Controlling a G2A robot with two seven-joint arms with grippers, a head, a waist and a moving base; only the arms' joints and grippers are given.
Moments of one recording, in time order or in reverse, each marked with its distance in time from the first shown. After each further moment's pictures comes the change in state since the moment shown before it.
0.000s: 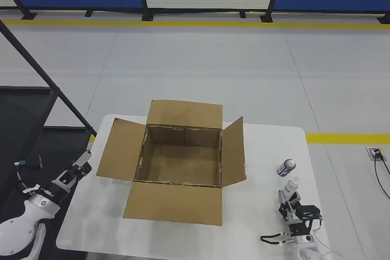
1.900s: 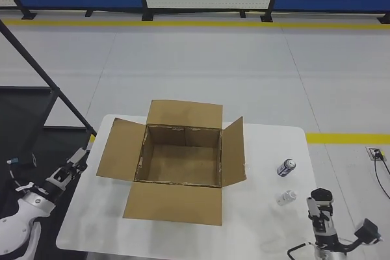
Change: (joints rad) left arm 0.006 0.005 -0.026 -0.021 -0.018 0.036 -0.014; right arm -0.276 0.053 0.071 -0.539 0.646 -0.494 0.171
